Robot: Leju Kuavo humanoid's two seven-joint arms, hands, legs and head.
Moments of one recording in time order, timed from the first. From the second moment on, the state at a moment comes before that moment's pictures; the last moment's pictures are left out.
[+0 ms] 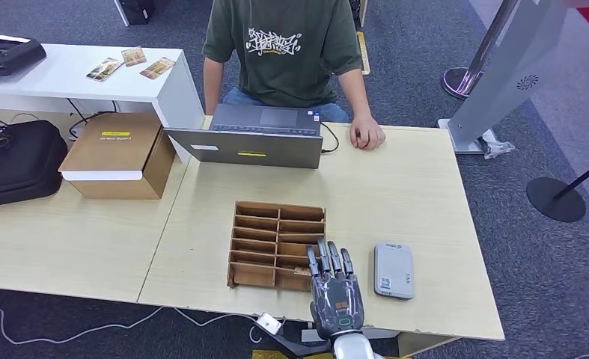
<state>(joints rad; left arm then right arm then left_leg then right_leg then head) -0.07 0.04 -1.51 -0.05 1.57 -0.19 -0.09 -0.03 -0.12 0.83 -1.41 1.57 -0.16 0.62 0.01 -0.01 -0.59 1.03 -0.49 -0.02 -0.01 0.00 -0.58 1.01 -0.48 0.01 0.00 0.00</state>
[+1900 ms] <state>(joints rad) -0.07 0.05 -1.51 -0.05 1.57 -0.18 -0.08 -0.09 -0.09 0.82 -1.32 1.57 -0.21 0.61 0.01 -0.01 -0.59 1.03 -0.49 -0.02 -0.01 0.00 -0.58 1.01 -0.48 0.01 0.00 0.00</state>
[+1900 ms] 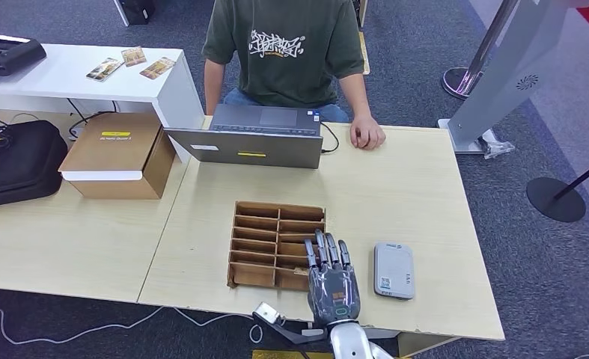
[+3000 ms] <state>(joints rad) -0.07 0.05 -1.50 -0.05 1.57 -0.19 -0.07 -0.07 -0.08 0.80 -1.33 1.57 -0.17 0.53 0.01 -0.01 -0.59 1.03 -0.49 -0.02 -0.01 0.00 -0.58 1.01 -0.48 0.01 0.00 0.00</state>
